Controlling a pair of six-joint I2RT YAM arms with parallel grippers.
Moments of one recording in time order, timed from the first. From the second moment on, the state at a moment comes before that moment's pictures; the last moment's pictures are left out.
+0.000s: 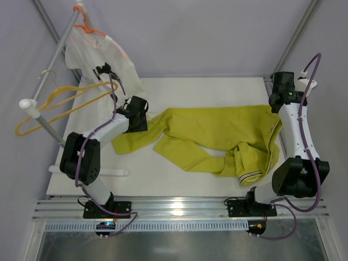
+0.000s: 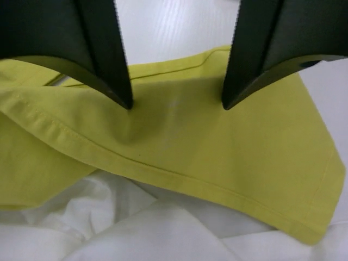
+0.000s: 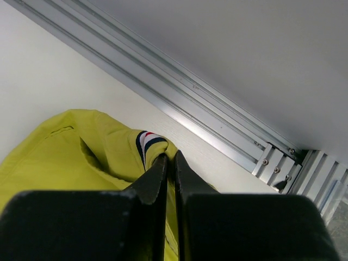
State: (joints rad) left arm -0.39 1.63 1.15 -0.56 -0.38 -0.46; right arm -0.15 1.46 1.45 -0.91 0.73 0.54
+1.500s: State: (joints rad) left arm -0.64 1.72 1.24 -0.71 -0.43 -0.59; right arm -0.13 1.58 1.63 -0.93 0.57 0.39
